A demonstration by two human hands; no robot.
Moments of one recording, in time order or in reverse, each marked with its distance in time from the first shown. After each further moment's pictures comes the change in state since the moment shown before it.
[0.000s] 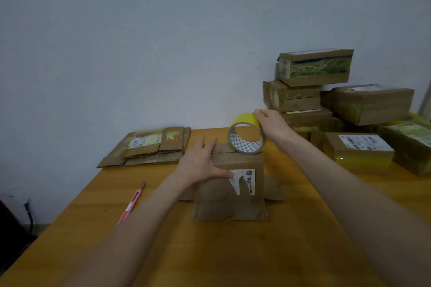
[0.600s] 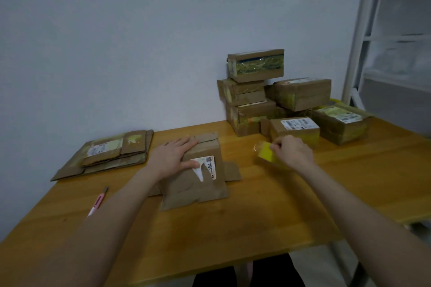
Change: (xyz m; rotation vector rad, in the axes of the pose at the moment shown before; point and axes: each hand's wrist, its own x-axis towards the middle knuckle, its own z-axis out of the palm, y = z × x) left_hand -0.008 0.022 0.005 0.297 -0.001 0.283; right_hand -0.108 0.084 -0.097 -0.687 0.138 0.357
